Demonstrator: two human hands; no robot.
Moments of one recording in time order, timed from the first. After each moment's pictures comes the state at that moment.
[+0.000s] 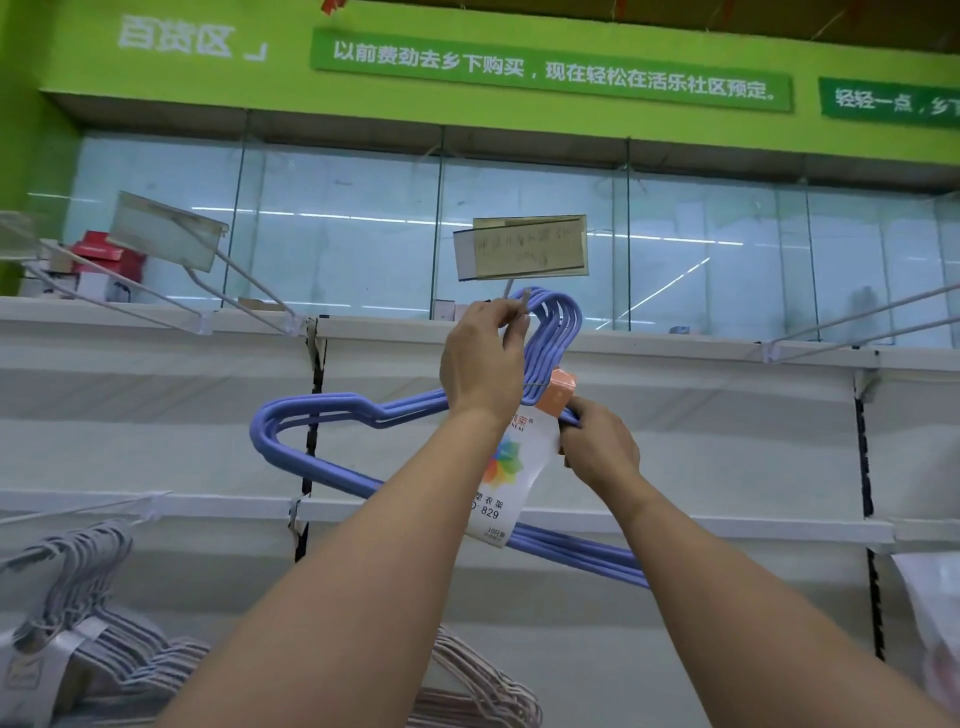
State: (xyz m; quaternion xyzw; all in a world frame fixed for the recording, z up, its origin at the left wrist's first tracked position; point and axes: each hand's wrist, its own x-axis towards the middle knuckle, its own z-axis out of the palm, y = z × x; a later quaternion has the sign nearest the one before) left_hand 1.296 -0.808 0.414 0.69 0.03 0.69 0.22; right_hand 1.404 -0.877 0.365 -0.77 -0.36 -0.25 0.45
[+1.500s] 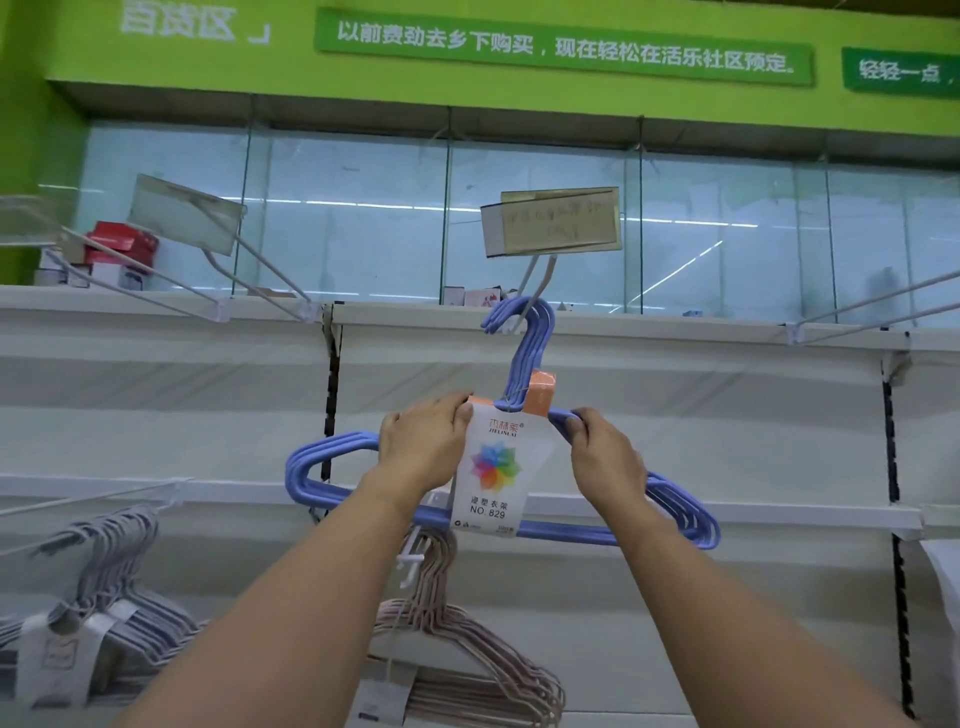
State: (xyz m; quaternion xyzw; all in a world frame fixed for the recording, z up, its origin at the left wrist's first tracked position) left_hand 1.279 -0.715 0.352 0.88 0.23 0.42 0.03; right_hand 1.407 -0.855 0.333 -0.80 -0.32 -0.27 0.44
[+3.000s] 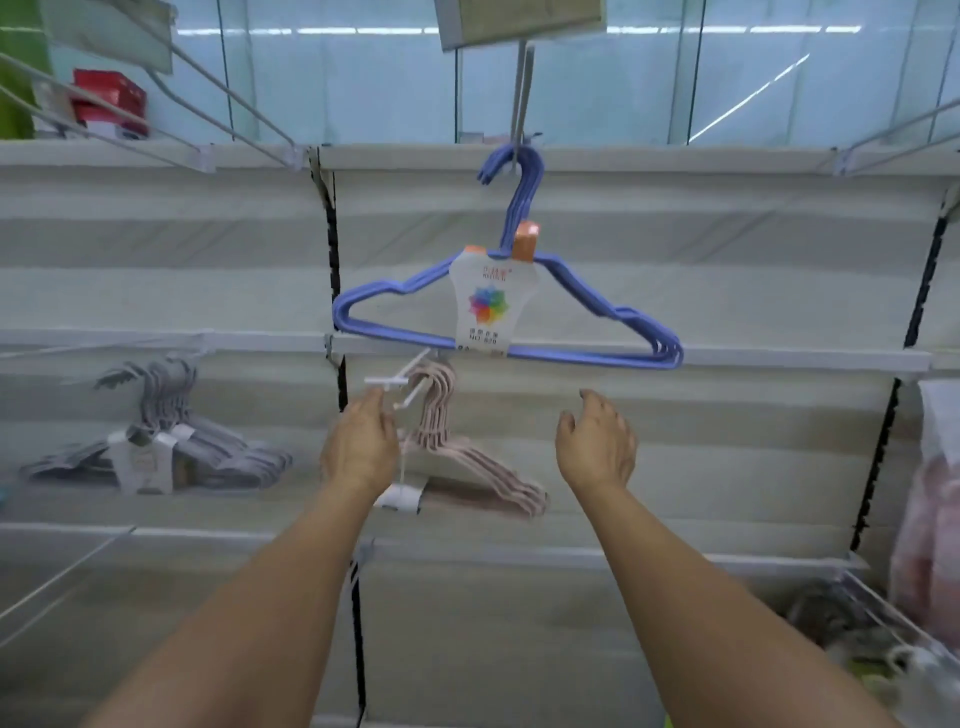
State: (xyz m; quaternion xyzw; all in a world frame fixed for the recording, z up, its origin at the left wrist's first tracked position) left_hand 1.238 -0.707 0.184 0.81 0.40 0.41 0.13; right_hand 1.399 -0.875 0.187 -0.87 -0.25 -0.21 0.37
